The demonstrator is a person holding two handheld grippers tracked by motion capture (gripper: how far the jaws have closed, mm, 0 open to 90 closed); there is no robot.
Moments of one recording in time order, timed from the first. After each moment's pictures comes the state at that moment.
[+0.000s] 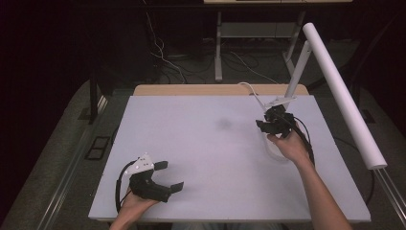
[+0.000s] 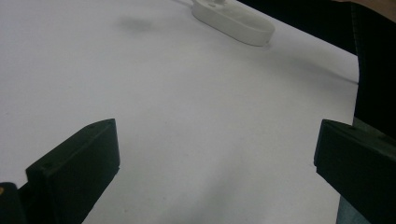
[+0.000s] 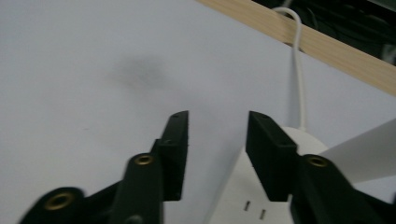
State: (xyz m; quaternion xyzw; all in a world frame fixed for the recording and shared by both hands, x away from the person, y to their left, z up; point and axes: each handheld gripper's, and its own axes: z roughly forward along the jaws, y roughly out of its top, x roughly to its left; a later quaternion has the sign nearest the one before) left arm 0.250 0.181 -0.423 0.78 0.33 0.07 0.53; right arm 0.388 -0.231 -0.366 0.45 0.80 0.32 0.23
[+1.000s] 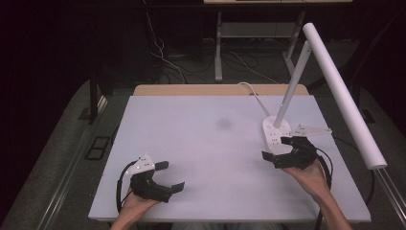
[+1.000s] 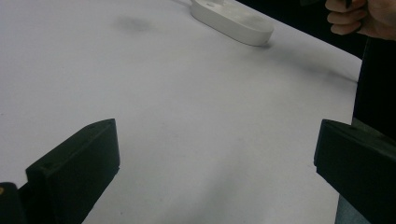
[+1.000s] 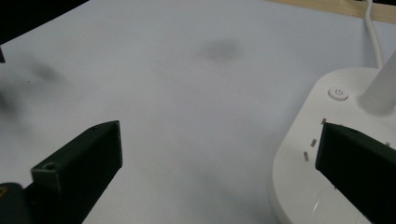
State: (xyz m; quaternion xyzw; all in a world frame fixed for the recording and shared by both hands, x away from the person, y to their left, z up) left arm 0.249 0.180 -0.424 0.78 0.33 0.06 0.53; right arm 0.303 -0.274 -0.387 0.43 0.78 0.44 0.13
